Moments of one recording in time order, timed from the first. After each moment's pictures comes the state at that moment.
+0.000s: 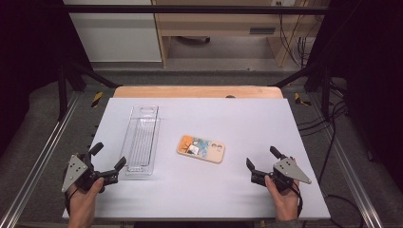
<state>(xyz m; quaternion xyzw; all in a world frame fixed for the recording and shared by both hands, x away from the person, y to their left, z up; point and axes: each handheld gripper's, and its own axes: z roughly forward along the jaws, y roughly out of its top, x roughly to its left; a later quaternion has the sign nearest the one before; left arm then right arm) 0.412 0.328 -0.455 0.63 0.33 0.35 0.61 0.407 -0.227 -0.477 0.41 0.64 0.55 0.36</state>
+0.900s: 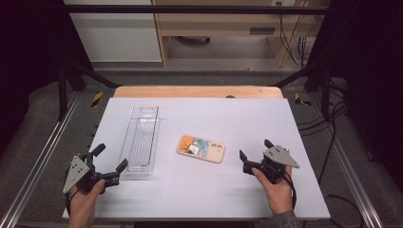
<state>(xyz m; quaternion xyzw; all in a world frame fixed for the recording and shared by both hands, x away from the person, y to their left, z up) 0.410 0.326 -0.455 0.63 0.33 0.35 0.61 0.434 -0.203 -0.455 0.44 0.66 0.50 0.34</state>
